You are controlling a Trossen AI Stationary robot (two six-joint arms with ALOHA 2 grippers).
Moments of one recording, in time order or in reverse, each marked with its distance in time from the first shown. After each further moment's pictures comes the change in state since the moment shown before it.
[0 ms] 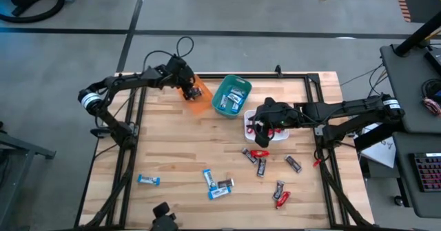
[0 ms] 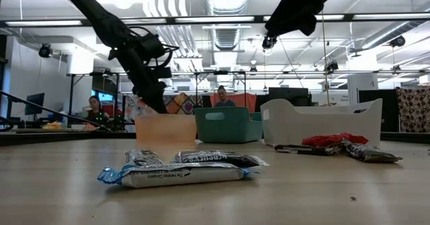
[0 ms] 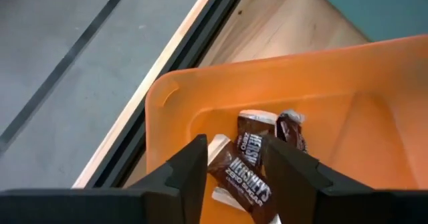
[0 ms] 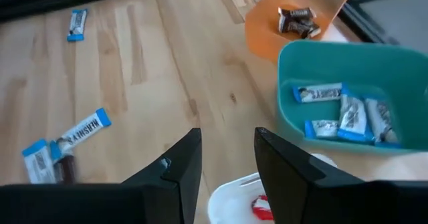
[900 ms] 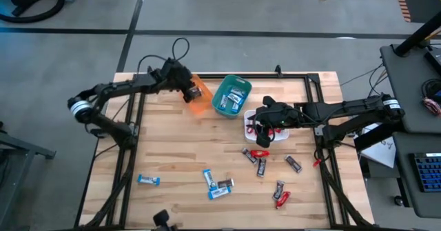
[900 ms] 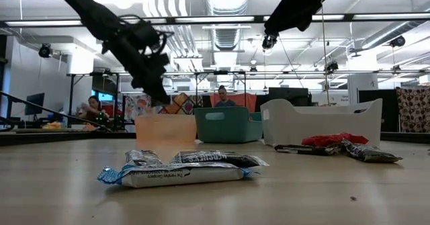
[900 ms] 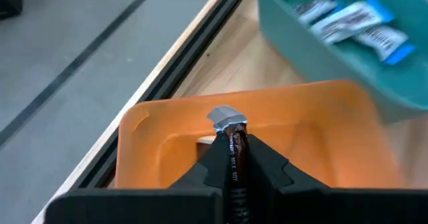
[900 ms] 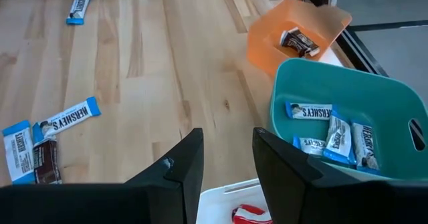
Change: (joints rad) left arm -0.054 -0.126 -0.085 0.084 0.054 -0.090; right arm 0.000 0.000 0.002 0.014 0.004 -0.153
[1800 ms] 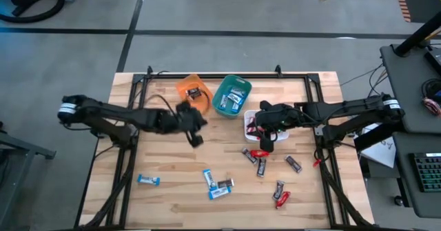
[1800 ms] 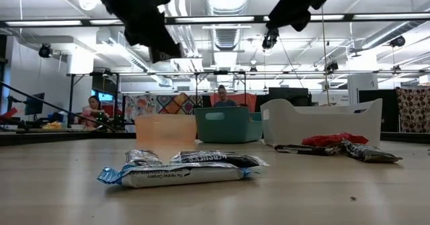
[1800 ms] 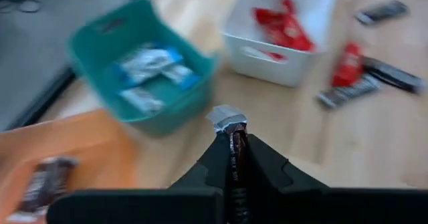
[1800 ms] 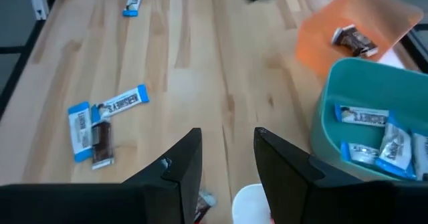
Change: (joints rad) left arm -0.813 -0.177 0.051 -0.184 -0.490 -0.465; right arm 0.000 0.000 0.009 -0.009 -0.172 -0.017
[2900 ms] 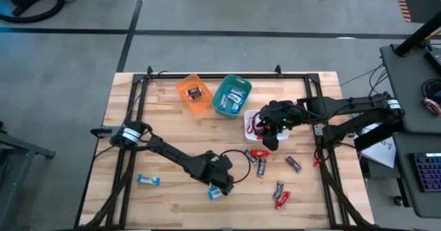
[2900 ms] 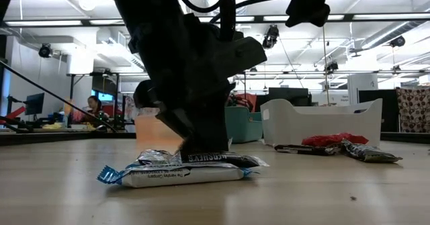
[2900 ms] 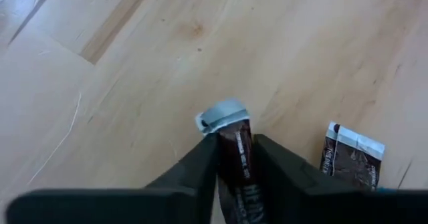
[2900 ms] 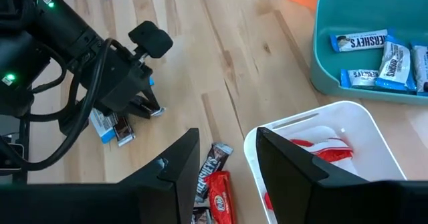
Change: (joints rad) left arm -0.338 0.855 0.556 -0.217 0.052 -0.683; right arm 0.003 -0.002 0.138 -0.312 -0.013 0.249
